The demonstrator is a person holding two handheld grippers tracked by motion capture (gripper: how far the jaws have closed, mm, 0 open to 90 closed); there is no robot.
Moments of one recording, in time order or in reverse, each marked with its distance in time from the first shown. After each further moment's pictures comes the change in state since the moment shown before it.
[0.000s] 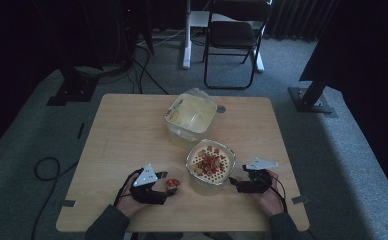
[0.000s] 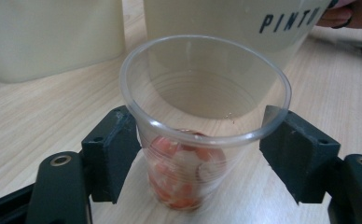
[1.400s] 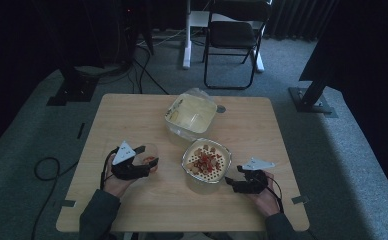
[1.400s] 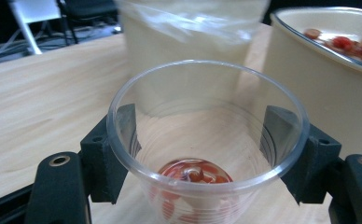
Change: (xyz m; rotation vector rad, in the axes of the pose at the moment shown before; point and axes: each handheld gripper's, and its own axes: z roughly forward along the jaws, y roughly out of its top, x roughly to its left) left arm 0.066 0.019 -0.042 -0.126 0.264 -0.087; right arm 0.013 0.006 0.003 -0.015 0.030 0.003
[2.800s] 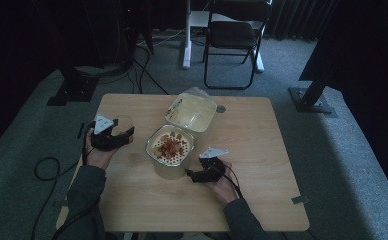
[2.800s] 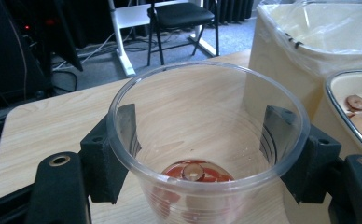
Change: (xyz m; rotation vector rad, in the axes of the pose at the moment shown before) left arm 0.085 0.035 -0.005 -0.005 0.281 -0.063; right arm 0.065 0.064 0.093 0.006 0.100 0.012
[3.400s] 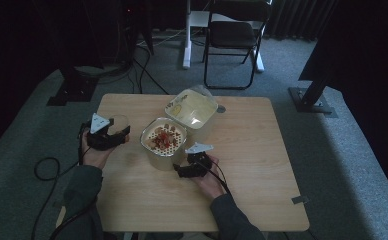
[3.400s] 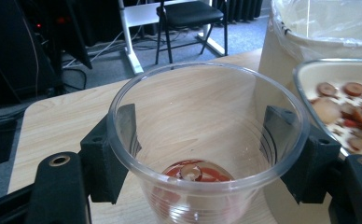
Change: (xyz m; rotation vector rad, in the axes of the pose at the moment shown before) left arm 0.009 -0.001 -0.003 0.003 0.029 -0.006; right arm 0.020 0.025 0.032 -0.008 -0.033 -0.017
